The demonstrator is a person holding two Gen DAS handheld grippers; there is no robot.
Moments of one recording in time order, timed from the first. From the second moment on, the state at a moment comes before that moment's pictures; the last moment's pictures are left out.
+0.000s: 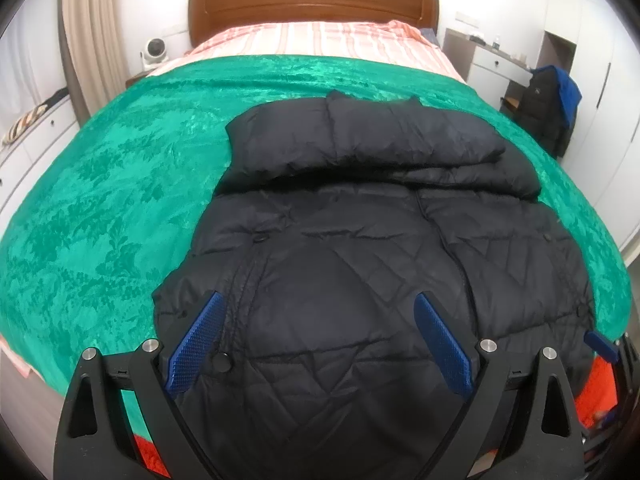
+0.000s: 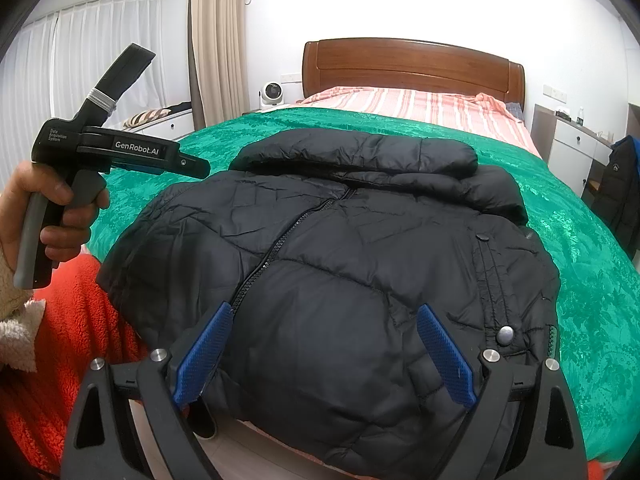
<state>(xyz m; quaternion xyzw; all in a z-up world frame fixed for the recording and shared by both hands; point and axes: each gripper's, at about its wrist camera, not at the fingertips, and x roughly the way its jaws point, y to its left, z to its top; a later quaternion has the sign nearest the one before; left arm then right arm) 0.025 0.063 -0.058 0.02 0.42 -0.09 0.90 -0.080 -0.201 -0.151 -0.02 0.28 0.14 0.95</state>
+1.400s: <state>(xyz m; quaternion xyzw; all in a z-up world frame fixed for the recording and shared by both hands) 0.024 0.065 -0.061 0.01 0.42 -0.09 0.90 -0.081 -0.201 -0.151 -0.02 0.28 0.14 0.95</state>
